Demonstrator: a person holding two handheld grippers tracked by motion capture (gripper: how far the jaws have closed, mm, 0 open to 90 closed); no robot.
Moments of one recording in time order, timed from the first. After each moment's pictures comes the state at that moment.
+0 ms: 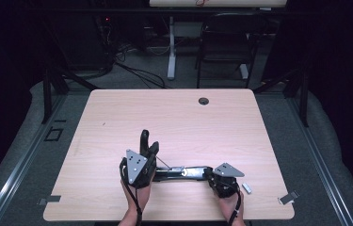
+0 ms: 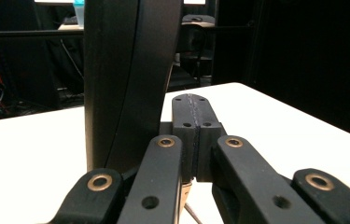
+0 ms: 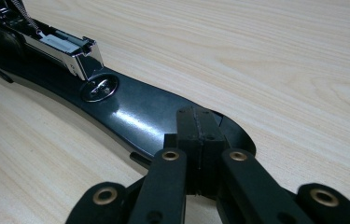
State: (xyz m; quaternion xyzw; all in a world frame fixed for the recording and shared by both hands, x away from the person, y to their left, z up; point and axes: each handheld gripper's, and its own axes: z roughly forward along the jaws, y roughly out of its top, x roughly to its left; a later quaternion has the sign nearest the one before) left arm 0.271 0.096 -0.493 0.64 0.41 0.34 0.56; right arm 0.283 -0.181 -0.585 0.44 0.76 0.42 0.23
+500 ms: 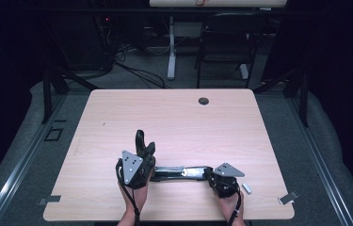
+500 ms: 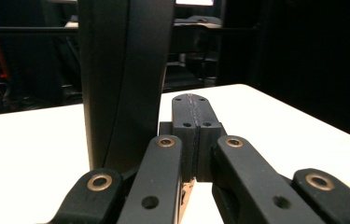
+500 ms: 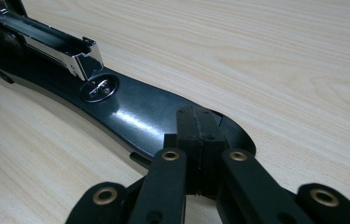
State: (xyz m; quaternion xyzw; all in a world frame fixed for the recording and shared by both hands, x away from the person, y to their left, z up) left arm 0.272 0.111 -0.496 0.62 0.44 0.34 0.56; right arm 0.283 -0.181 -0.585 0.44 0.76 0.42 0.22
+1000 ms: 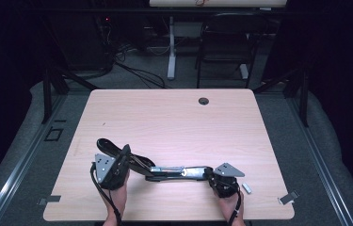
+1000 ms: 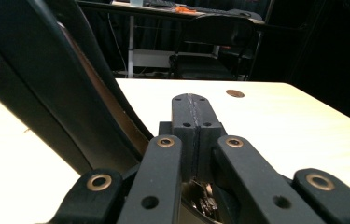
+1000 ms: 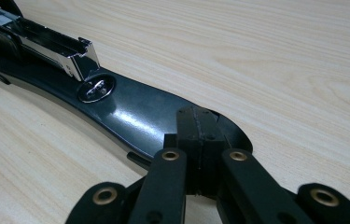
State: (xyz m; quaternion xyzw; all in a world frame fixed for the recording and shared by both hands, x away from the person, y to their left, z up) left arm 0.272 0.165 -0.510 0.59 0.50 0.33 0.54; right arm 0.283 -0.181 -0.586 0.44 0.76 0.42 0.23
